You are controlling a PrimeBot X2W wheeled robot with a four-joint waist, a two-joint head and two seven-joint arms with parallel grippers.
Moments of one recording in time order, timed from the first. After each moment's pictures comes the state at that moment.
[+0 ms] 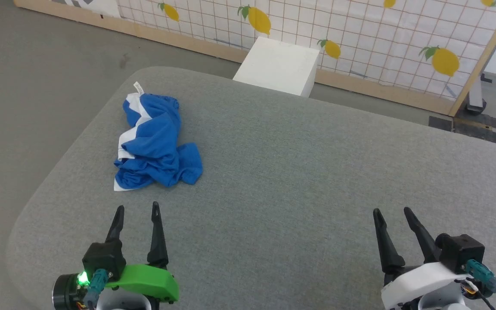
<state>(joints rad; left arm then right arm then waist) 0.02 0.06 -0.08 0.07 -0.14 0.10 -0.21 0.01 -0.05 0.03 0.20 0.22 0.13 -0.18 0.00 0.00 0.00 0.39</state>
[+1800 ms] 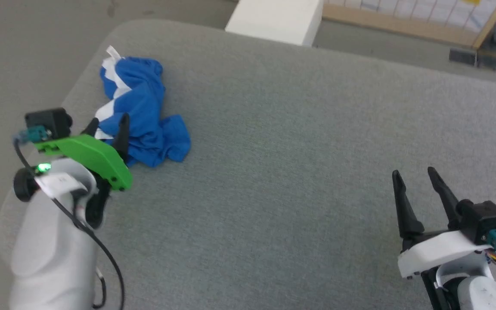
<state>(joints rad) -0.50 0.21 0.01 0.41 -0.40 -0.07 0.19 -0.04 -0.05 -0.03 0.02 0.10 0.13 -0.08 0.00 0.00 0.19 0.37</state>
